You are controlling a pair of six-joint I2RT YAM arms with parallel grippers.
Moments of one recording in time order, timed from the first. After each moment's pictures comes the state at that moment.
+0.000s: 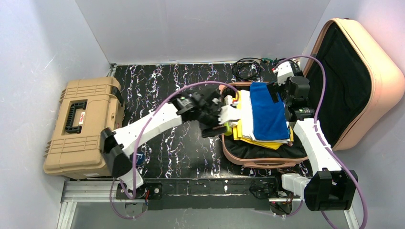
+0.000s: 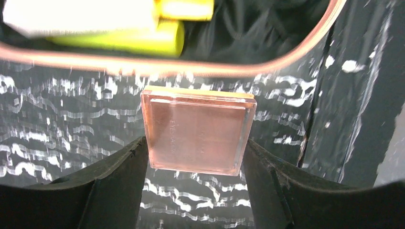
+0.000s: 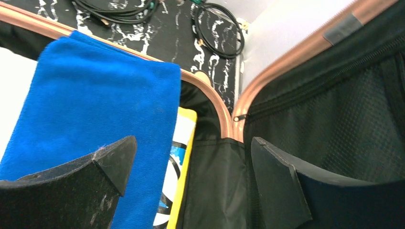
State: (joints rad) left arm -0.91 1.56 1.54 -1.00 0.22 0.56; right arm 0.08 1.13 0.93 -0.14 0.12 -0.49
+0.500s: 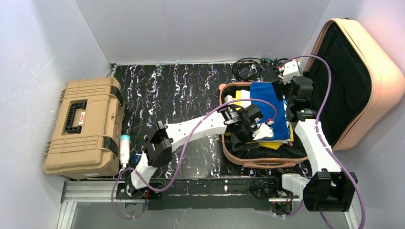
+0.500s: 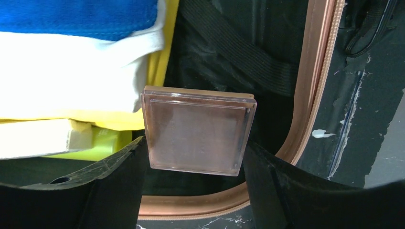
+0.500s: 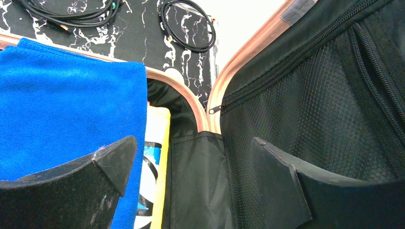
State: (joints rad) left arm -1.17 2.07 1.97 -1.04 0.16 0.38; right arm 0.04 1.12 0.92 -0.09 0.22 -0.46
